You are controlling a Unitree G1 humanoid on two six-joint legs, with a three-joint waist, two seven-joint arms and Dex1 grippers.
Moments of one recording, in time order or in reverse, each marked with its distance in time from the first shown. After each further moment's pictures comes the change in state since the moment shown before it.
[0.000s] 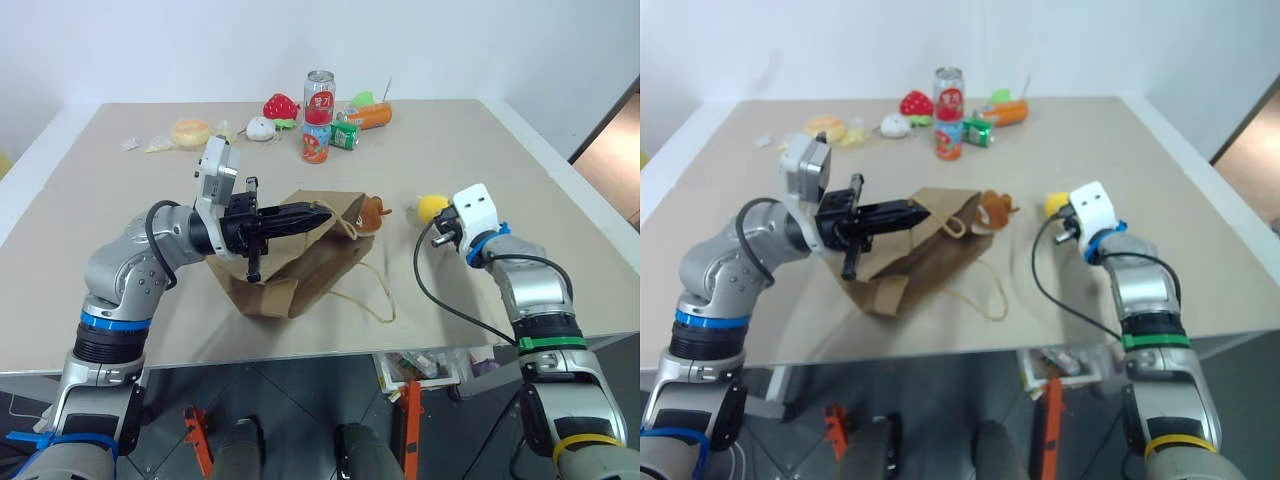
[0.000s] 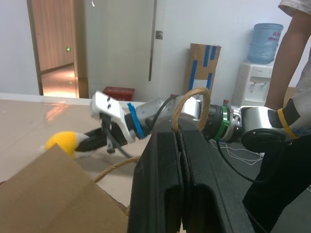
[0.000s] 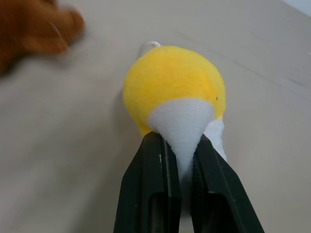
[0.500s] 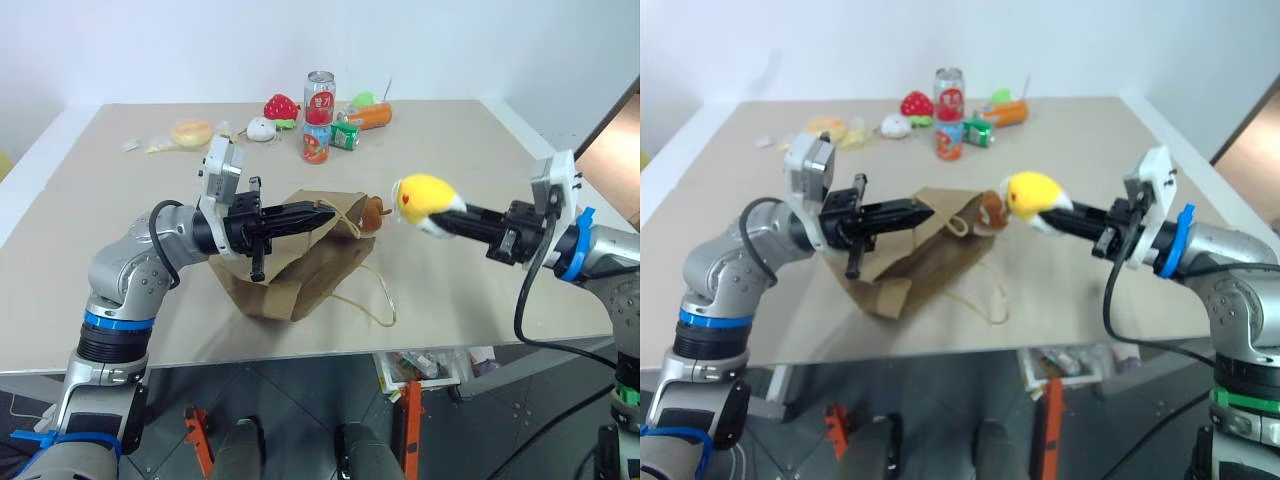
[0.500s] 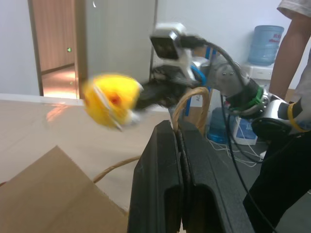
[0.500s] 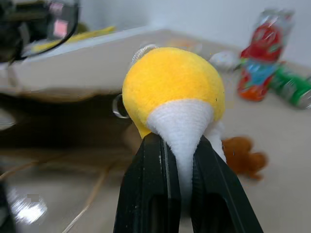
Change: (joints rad) left arm -0.006 -0.017 -0.001 -0.002 0.003 0.002 0.019; right arm 0.278 -0.269 -0.112 -0.624 0.489 0.328 0.455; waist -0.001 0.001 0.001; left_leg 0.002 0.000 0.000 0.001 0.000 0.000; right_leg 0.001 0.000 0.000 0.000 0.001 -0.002
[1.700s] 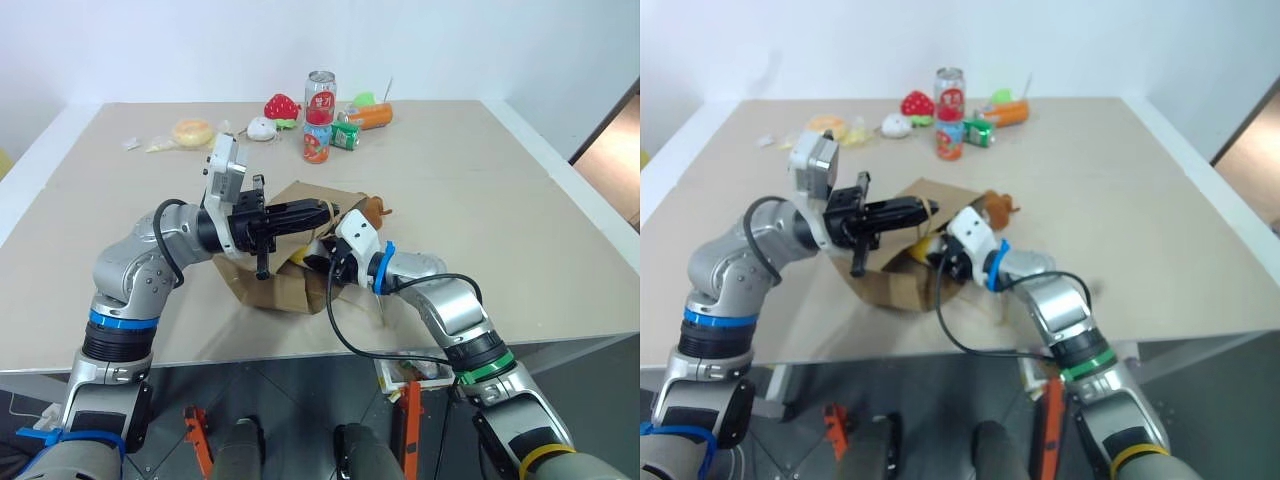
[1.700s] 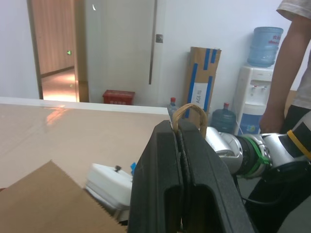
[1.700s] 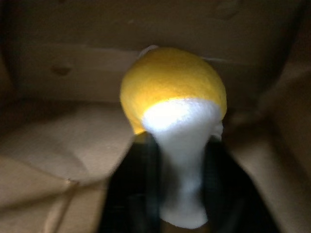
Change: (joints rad) left arm -0.009 -0.017 -0.003 0.000 0.012 -0.003 0.009; right arm -0.223 0.477 0.536 0.374 -0.456 -0.264 -0.346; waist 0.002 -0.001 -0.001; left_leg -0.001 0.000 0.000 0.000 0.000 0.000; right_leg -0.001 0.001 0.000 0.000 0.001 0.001
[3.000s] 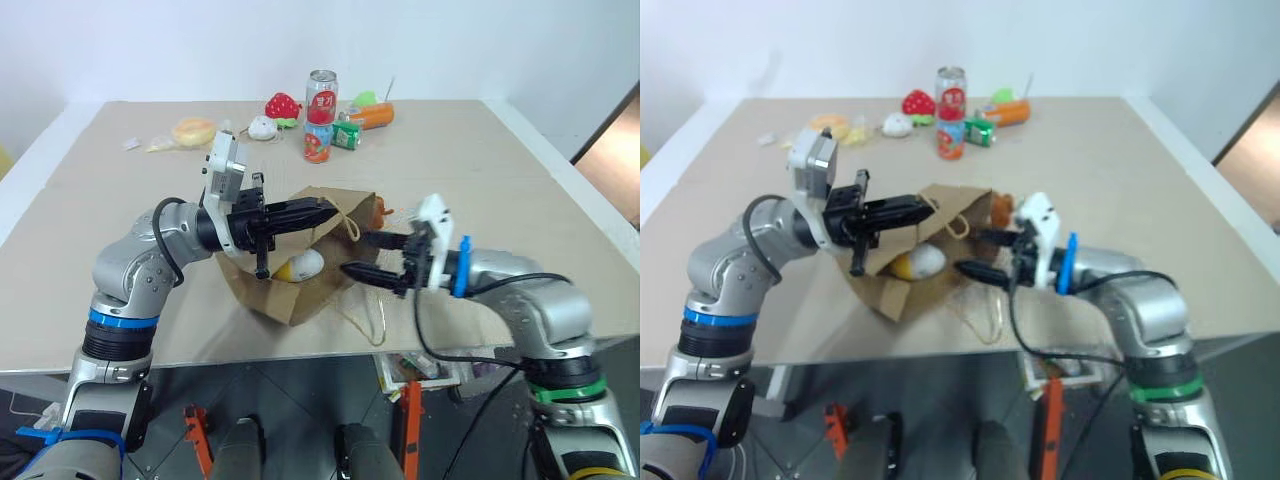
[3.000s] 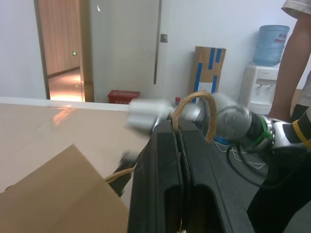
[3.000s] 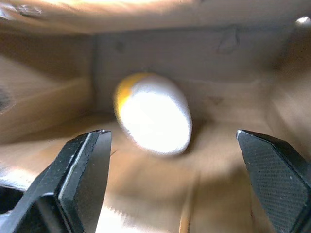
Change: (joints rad) left arm -0.006 -0.001 -0.002 0.004 0.014 -0.015 -0.008; right arm 0.128 -0.234 -0.326 -0.310 0.365 0.305 0.227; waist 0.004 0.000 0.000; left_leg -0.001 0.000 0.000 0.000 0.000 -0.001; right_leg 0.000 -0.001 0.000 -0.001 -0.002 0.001
